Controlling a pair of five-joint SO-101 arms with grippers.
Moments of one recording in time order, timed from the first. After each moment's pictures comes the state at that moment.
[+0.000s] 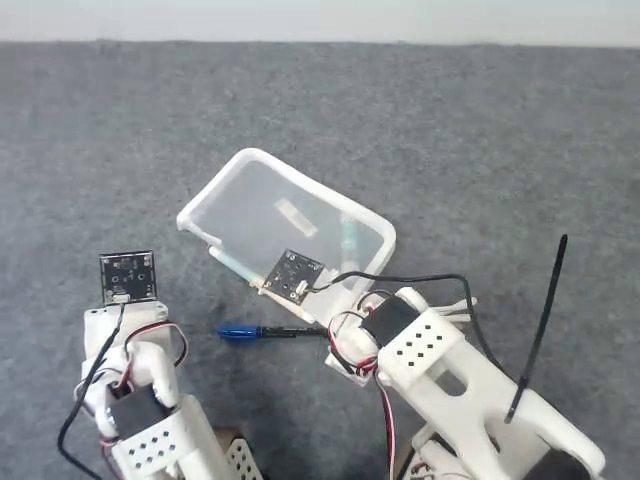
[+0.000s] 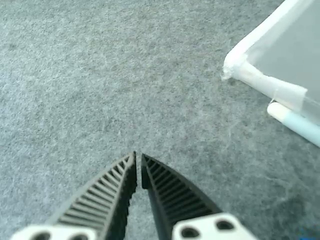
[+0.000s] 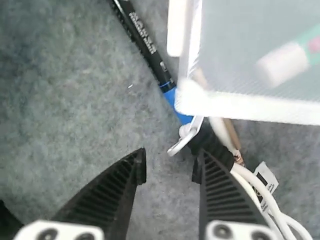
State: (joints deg) left arm -34.5 -103.3 97.3 58.9 -16.7; right arm -44.9 -34.5 55.1 67.6 16.2
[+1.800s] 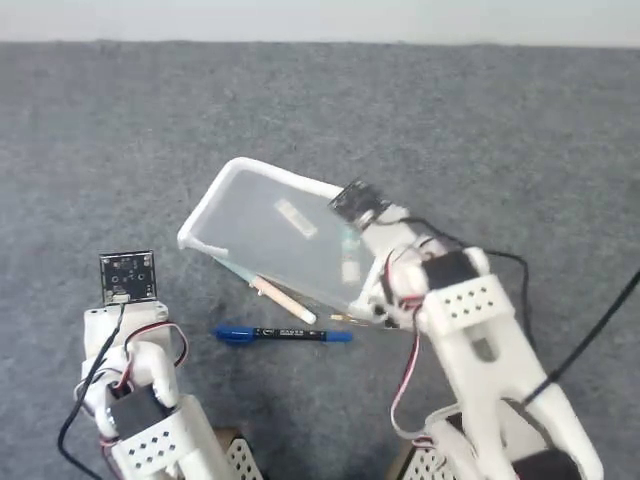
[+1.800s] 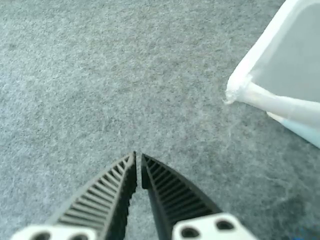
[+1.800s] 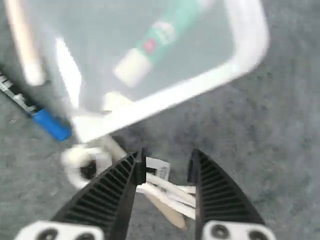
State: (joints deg) left arm -34.5 -103.3 97.3 58.9 -16.7; right arm -20.4 -31.0 46.6 63.5 25.2
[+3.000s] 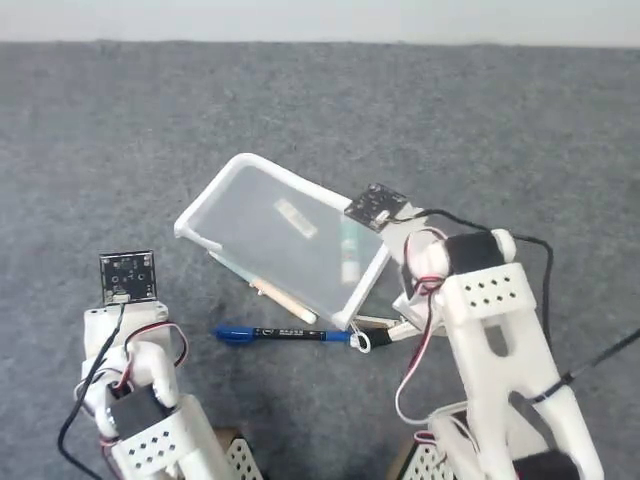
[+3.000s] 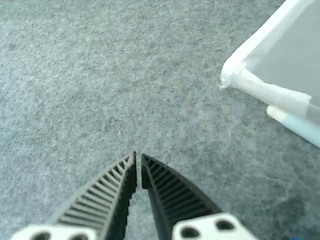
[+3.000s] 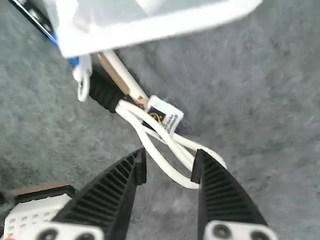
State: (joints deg) left arm -34.5 -103.3 97.3 58.9 -16.7; right arm -16.7 -31.4 37.3 85.2 33.6
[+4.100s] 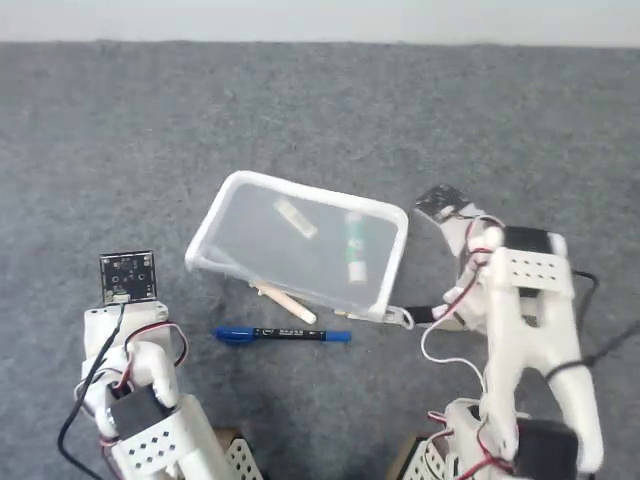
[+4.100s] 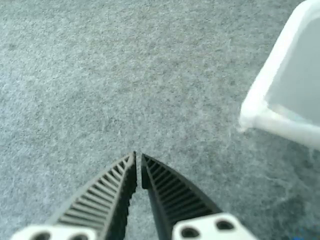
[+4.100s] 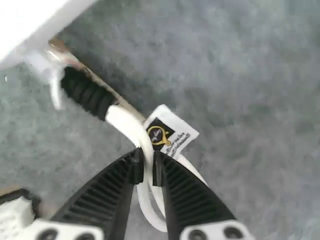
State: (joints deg) left arm -34.5 -103.3 97.3 58.9 -16.7; right arm 4.0 -22.0 42.5 75.0 43.0
